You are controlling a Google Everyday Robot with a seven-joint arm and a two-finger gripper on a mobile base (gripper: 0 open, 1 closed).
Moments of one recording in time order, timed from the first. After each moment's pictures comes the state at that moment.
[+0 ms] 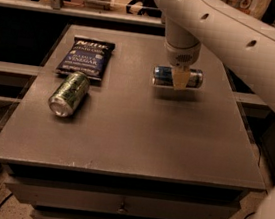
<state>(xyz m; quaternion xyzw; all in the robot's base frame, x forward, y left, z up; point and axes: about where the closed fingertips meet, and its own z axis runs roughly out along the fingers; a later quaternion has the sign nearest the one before) 0.645 -0.101 0.868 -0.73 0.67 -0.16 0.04</state>
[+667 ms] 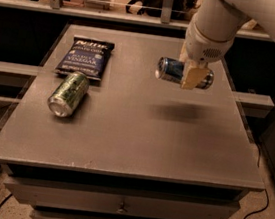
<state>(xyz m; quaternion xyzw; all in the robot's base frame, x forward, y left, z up) 0.589 -0.100 0.922 -0.74 0.65 -0.09 0.15</state>
